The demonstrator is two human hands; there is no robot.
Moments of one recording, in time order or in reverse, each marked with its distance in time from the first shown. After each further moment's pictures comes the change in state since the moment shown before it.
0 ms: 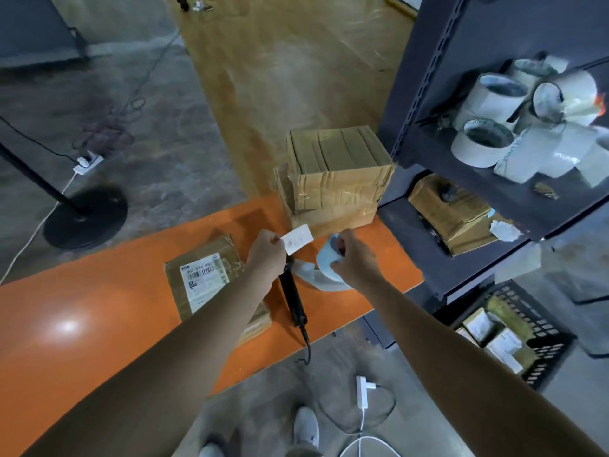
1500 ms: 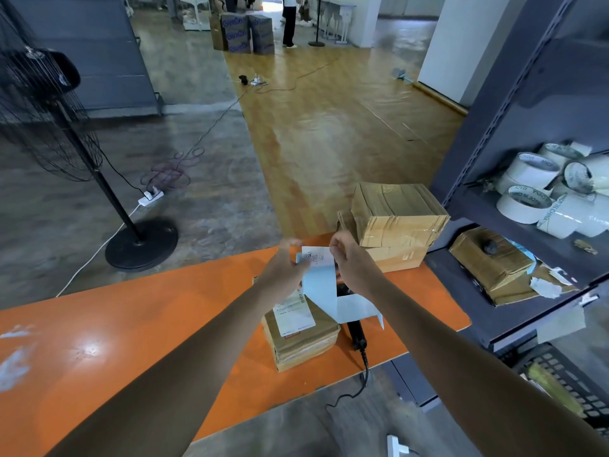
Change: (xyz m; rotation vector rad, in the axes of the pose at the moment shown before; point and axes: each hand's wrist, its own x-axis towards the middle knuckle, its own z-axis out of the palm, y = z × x) left_hand -0.050 -0.017 -0.152 0.020 -0.117 0.293; right_hand -0.062 -0.171 0.000 0.210 -0.023 -0.361
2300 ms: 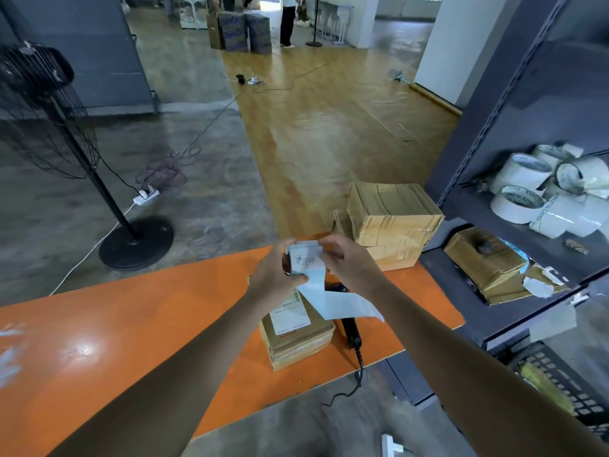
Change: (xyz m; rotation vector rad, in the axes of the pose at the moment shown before) left_hand -0.012 -0.011 -0.001 0.135 0.097 0.178; right_hand -0.002 0.006 -0.004 0.119 -0.024 -0.044
